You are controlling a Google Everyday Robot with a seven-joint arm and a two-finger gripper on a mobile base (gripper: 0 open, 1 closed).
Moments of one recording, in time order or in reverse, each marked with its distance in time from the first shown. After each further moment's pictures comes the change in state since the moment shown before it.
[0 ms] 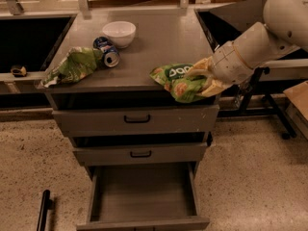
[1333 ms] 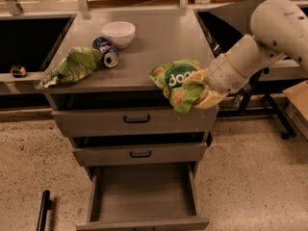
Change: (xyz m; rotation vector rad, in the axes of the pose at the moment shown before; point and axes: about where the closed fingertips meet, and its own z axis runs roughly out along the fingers) arm 0.015 0.024 0.027 -0.120 0.014 0.094
